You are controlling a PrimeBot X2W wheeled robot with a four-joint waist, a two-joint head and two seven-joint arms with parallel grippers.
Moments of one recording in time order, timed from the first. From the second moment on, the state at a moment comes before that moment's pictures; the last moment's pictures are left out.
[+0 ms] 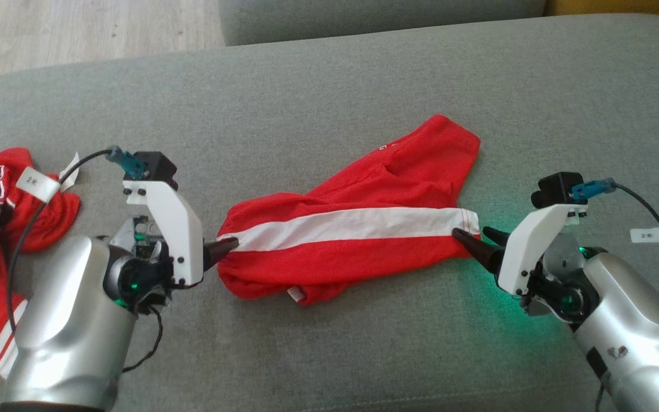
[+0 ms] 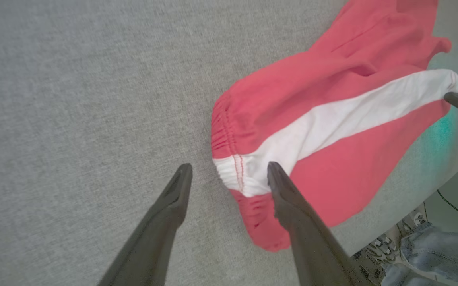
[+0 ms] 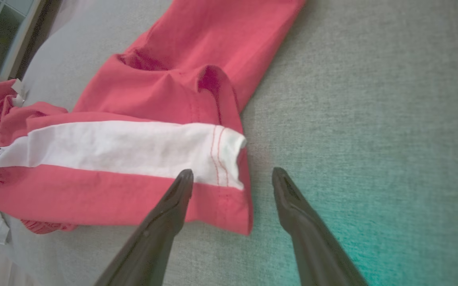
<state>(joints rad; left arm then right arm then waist) -0.50 0.22 -0.31 0.46 -0.62 -0.11 0.87 -0.51 -0.31 0.56 0.65 0.91 0.12 0.46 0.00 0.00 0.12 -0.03</state>
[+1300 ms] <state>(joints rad) -0.73 0.21 -0.34 0.47 -0.71 -0.09 0.73 -0.77 -0.51 0.76 0.41 1.15 0.12 0.12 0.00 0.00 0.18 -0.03</state>
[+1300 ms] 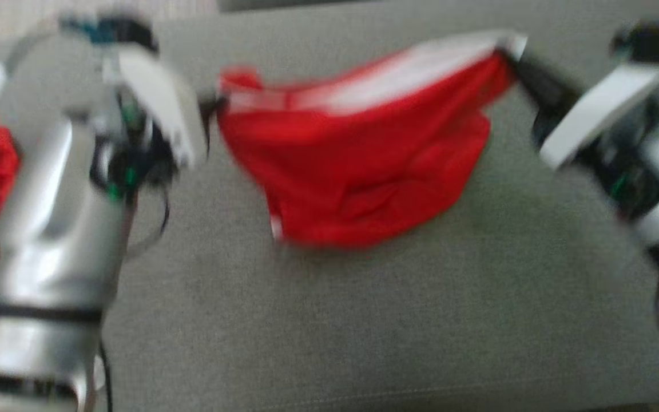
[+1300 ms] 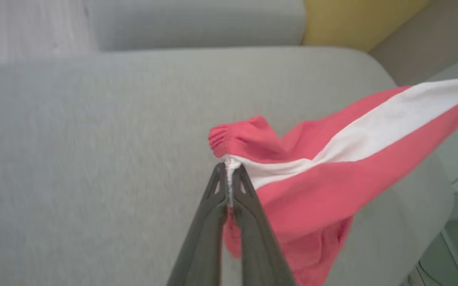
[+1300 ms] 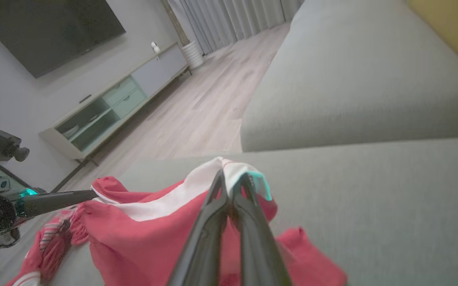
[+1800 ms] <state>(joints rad) -1.49 0.07 -0.30 0.82 -0.59 0.00 0.46 -1.45 -0.65 0.77 0.48 1.26 0.12 0.09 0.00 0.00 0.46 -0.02</state>
